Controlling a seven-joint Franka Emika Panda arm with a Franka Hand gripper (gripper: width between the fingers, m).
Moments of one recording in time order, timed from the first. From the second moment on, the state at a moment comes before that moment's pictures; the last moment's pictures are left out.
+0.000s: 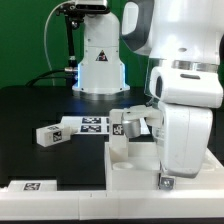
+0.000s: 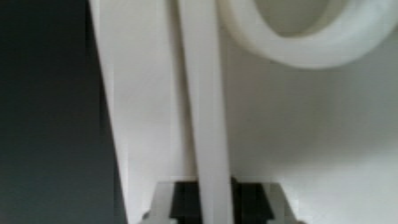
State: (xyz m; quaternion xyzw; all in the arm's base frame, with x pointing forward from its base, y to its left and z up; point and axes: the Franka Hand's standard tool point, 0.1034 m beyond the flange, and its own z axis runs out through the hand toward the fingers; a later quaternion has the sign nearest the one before) arm 0.654 0.051 0.030 0.75 0.66 0.02 0.09
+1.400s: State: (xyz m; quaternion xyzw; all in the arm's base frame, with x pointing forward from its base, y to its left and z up) arm 0.662 0.011 0.098 0.84 0.53 0.04 0.11
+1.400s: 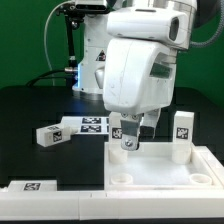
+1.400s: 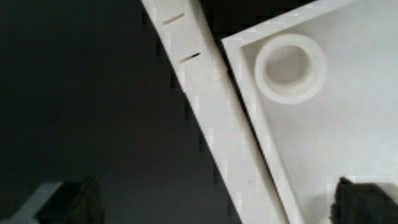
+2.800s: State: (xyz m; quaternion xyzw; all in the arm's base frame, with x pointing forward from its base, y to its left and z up) arm 0.614 -0.097 0.043 0.86 0.49 -0.04 0.08
